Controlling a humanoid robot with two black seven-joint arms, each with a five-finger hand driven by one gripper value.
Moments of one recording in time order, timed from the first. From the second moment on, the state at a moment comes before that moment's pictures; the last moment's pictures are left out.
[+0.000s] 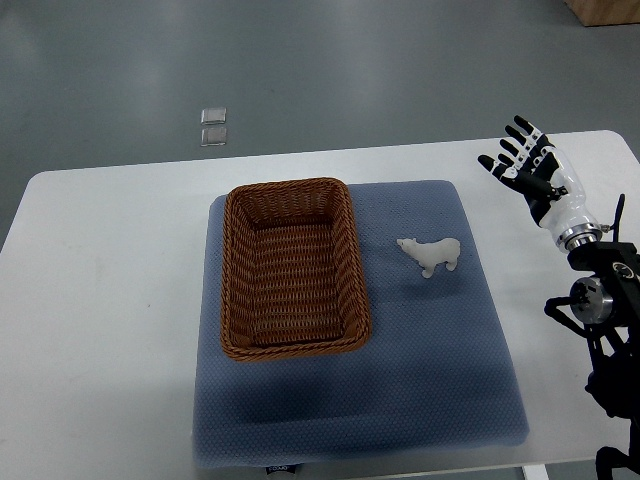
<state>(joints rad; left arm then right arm) 0.00 0.00 -0.16 -0.15 0.04 -0.02 0.05 0.32 0.00 1.66 1.02 -1.16 0.20 0.16</state>
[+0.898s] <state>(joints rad) 0.01 0.00 -0.16 -0.15 0.04 -0.01 0.05 0.34 0.00 1.65 1.02 -1.16 0.21 0.16</state>
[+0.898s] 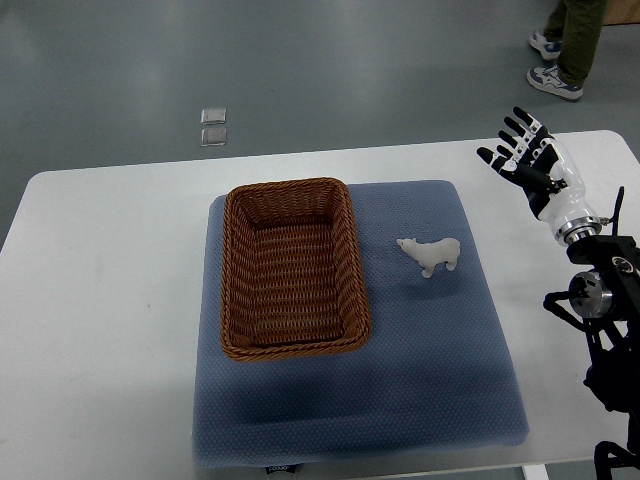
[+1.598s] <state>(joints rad) 0.01 0.00 -0.16 -0.15 0.04 -0.01 0.05 0.35 0.00 1.66 1.00 -1.09 0.30 0.18</state>
